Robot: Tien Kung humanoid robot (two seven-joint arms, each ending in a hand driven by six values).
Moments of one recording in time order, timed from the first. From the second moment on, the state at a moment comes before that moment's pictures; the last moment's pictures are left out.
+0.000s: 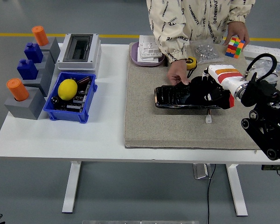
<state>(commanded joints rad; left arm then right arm) -0.08 0.21 -1.76 -0.18 1.21 -0.10 0.11 0.70 -0.22 0.91 0.97 -2.14 0.00 -0.07</state>
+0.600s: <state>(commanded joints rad) -0.07 0.21 -1.75 -0.18 1.21 -0.10 0.11 0.76 -0.13 0.77 0.99 -2.12 0.01 -0.08</state>
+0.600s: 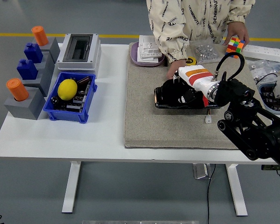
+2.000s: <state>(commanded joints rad) -0.07 0.21 -1.76 -0.18 1.21 -0.10 0.11 0.70 -0.25 0.87 0.96 -2.14 0.01 -0.08</state>
